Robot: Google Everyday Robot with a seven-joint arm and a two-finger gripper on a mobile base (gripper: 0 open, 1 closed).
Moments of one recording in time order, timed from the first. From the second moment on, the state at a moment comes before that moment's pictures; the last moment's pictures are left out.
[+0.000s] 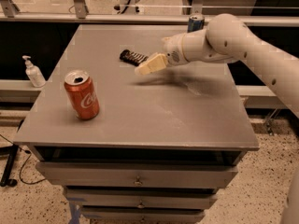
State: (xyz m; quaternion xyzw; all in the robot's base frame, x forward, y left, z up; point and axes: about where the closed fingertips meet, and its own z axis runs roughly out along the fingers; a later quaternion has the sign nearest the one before) arm 0.718 -0.012 0.856 -0.45 0.72 0.24 0.47
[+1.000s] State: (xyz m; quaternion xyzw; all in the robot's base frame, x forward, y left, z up) arm 0.725 -0.008 0.837 -0.44 0.73 0.26 0.46
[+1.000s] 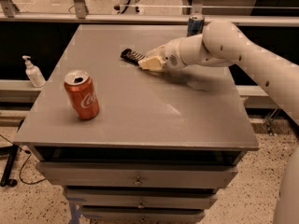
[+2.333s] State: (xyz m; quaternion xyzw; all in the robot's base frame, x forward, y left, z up) arm 0.681 -0.154 0.873 -0.35 0.79 0.13 0.48
